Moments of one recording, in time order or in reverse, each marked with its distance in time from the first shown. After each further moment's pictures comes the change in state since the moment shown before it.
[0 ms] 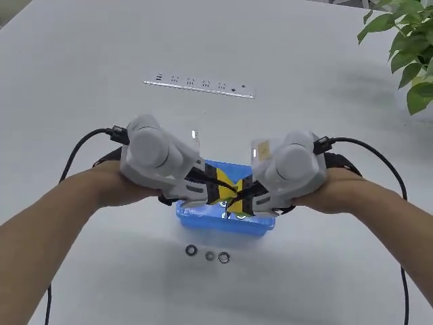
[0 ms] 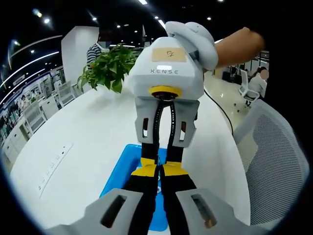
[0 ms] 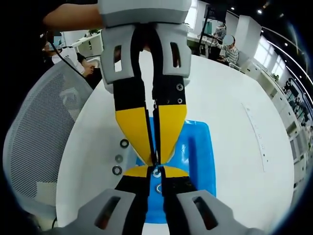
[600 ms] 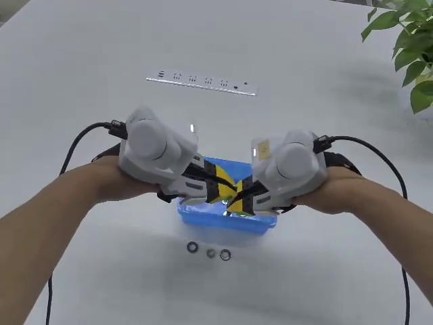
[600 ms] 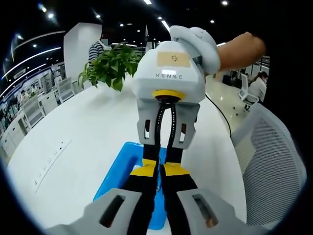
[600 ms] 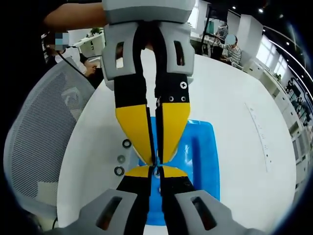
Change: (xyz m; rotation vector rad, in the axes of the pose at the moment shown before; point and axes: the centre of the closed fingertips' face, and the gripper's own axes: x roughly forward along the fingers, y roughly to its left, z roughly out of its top) left arm 0.000 0.001 -0.008 -0.041 0.001 -0.015; right arm 0.005 0.005 0.000 0.001 0.001 0.026
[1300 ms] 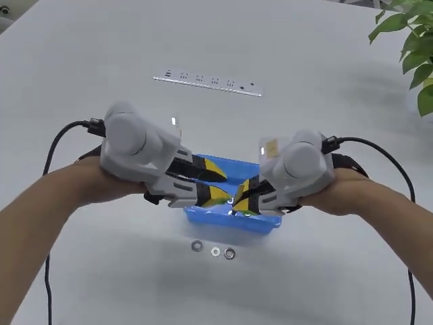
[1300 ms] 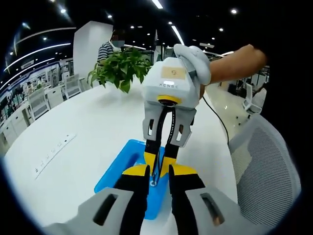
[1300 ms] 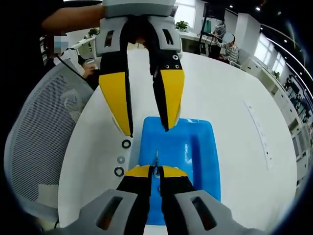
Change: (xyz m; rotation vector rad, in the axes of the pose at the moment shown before) left arm -0.023 -0.004 0.004 -0.073 -0.046 0.037; right arm 0.001 -0.001 -0.001 0.022 -0.005 -0.006
